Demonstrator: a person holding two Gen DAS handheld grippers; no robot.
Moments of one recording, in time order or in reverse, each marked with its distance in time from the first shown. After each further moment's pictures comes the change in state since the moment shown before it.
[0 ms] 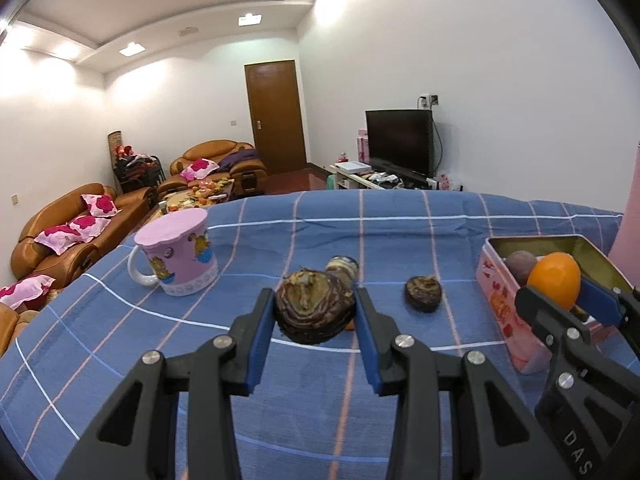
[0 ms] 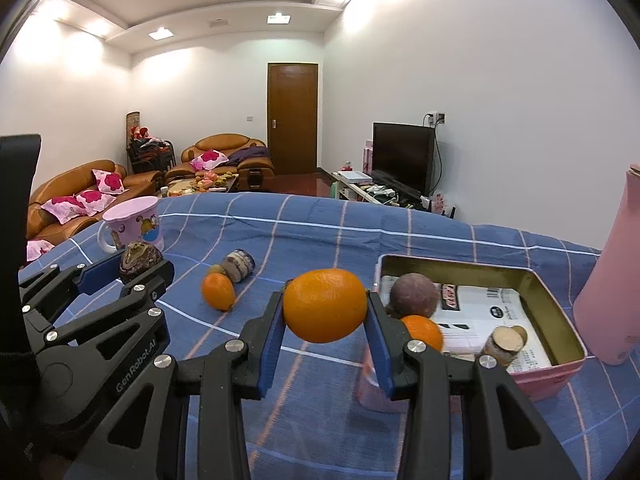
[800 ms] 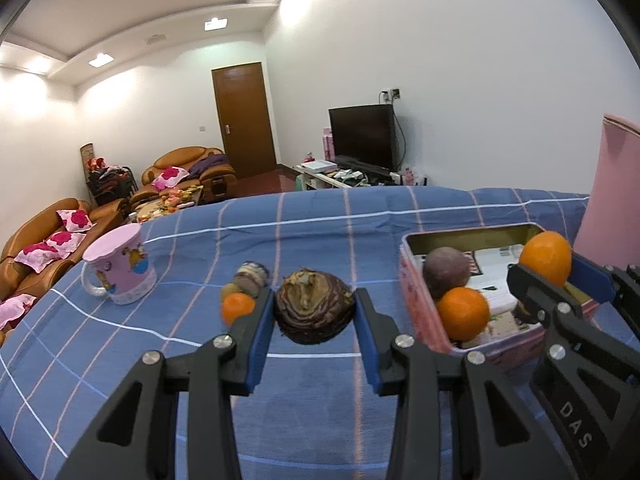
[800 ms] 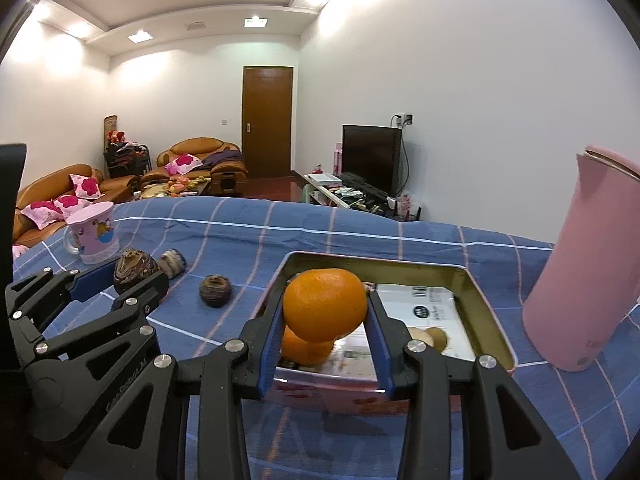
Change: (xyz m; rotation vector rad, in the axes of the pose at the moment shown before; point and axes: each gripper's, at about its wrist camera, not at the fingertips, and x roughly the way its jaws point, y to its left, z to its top) left arm -0.007 -0.080 0.005 0.064 0.002 -0.089; right arm -0.014 -0.072 -0.006 0.017 -0.010 -0.088
